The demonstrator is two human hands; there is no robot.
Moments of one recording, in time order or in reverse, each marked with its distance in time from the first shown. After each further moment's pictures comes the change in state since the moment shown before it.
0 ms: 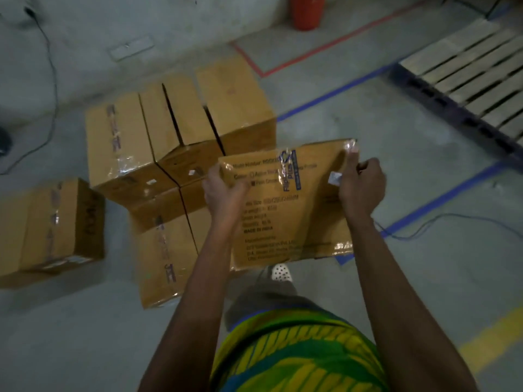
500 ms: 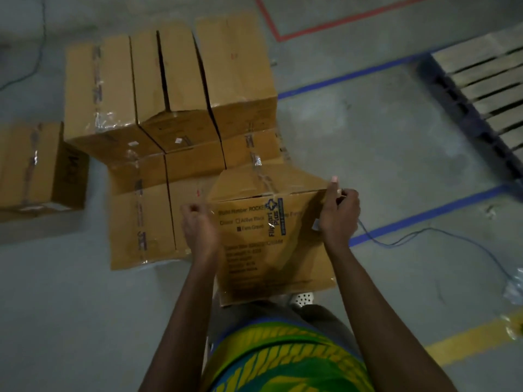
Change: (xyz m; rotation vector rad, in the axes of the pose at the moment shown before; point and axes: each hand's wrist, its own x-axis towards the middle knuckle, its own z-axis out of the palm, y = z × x) left_hand -0.018 -0.069 0.051 -0.120 0.323 -0.363; right_hand 0.035 0.067 0.030 -0.049 -0.280 0.093
